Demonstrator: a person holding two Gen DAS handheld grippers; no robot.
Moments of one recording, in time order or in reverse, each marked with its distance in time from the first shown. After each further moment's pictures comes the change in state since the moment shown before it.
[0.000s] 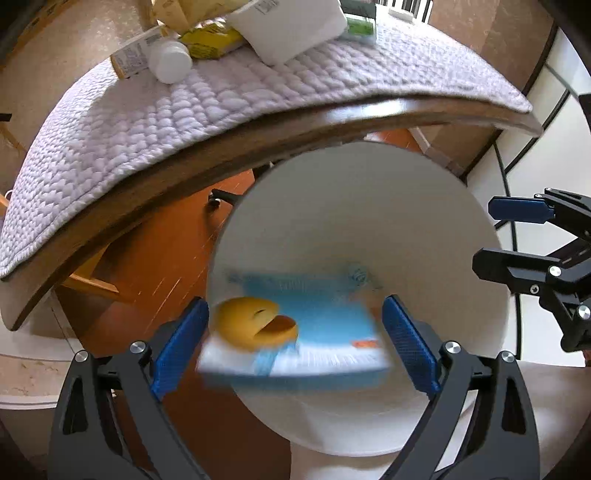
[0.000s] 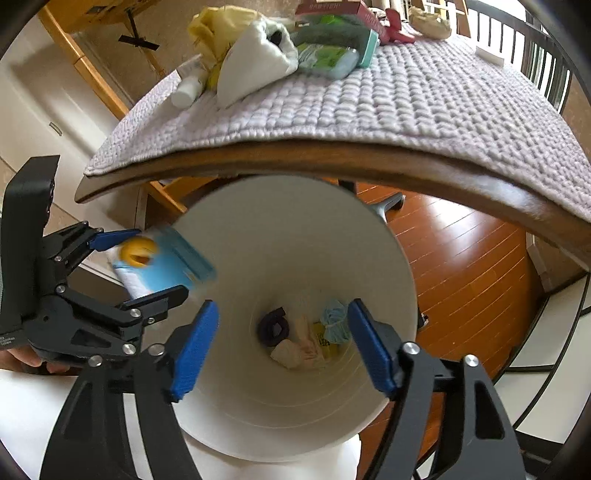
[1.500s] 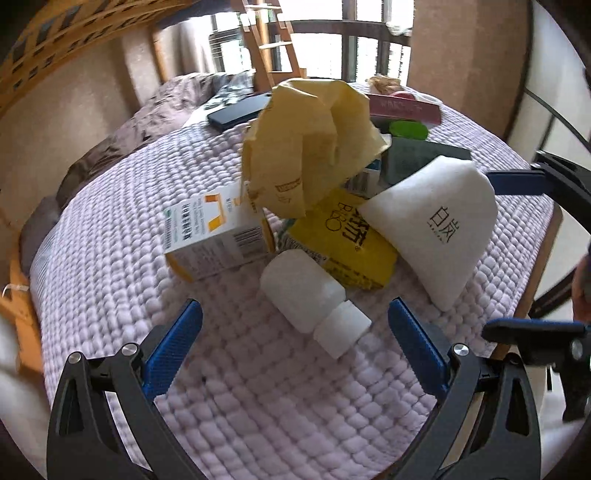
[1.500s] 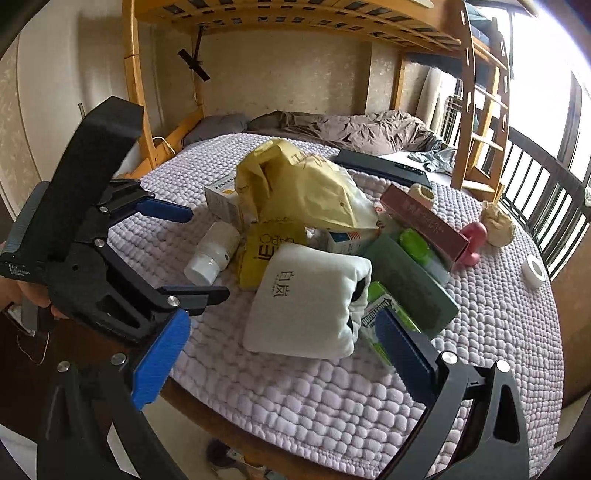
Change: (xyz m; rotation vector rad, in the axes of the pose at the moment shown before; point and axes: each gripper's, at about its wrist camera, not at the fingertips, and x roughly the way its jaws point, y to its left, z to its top) left arm -0.009 0.102 0.131 0.186 -0.257 -0.030; right arm 0.007 0.072 0.147 -0.327 -0.290 -0.109
